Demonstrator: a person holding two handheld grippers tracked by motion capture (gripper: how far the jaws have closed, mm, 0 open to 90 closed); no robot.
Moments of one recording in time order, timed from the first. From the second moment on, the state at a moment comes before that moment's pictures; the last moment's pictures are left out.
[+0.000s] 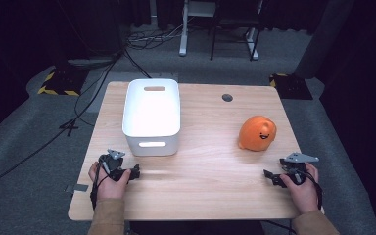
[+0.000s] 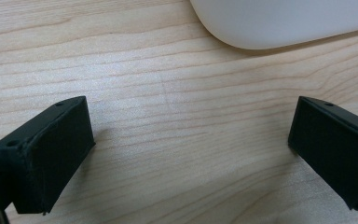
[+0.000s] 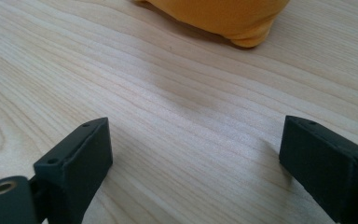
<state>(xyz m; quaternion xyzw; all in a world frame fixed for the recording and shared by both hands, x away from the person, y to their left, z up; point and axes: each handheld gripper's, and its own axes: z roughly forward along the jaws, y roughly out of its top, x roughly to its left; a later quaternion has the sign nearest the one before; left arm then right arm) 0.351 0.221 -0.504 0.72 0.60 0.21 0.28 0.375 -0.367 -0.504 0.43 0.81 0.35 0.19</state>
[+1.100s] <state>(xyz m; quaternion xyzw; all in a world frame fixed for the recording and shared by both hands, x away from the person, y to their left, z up) 0.329 0.226 -0.427 0.69 0.57 0.21 0.39 0.375 -0.367 -0.504 0.43 0.81 0.35 0.19</state>
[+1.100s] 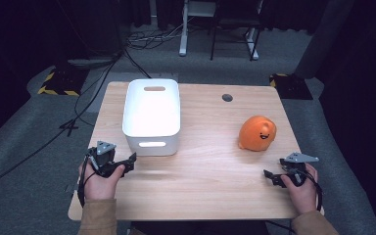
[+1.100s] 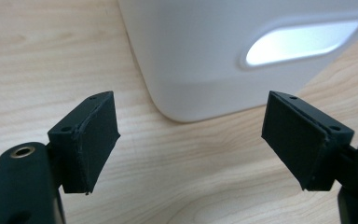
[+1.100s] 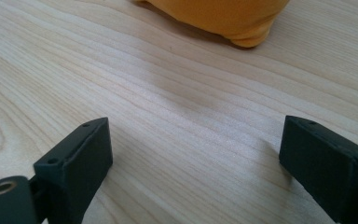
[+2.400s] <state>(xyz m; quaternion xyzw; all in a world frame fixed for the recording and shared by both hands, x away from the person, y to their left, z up) 0.390 0.227 -0.394 0.67 0.57 0.25 0.41 0.375 -0.368 -0.504 0.43 0.81 0.35 0.20</state>
